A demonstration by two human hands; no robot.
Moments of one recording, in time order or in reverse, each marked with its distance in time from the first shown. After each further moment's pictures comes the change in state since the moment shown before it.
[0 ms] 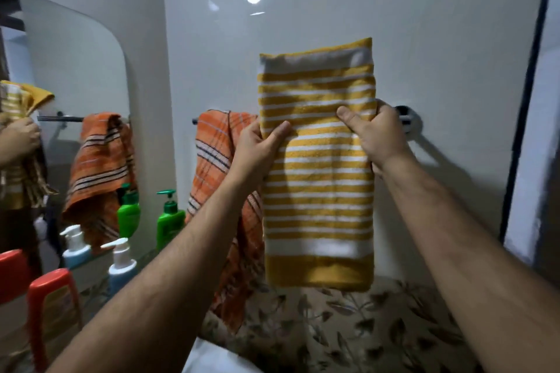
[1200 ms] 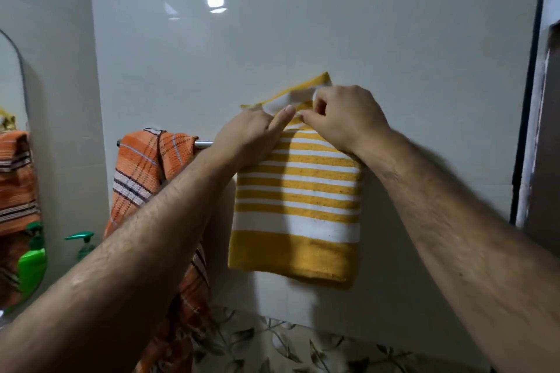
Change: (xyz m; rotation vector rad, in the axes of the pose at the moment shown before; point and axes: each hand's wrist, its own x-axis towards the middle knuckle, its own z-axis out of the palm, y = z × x) left_hand 0.136 -0.012 0.071 1.022 -0.164 0.287; right_hand 0.120 0.023 -0.024 -1.051 -0.116 -0.459
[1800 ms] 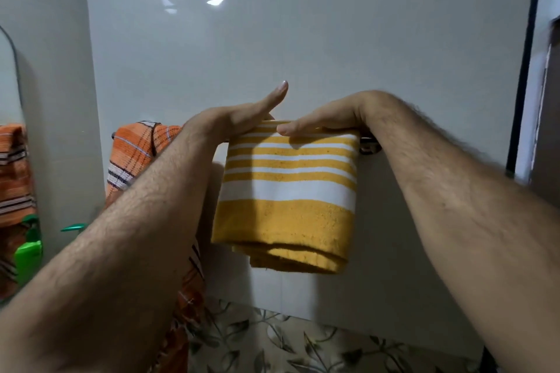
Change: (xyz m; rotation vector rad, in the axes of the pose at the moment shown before) left_hand 0.003 0.016 -0.031 -0.404 -0.559 -0.332; right_hand 0.009 0.001 -0.027 0.338 -1.032 0.278
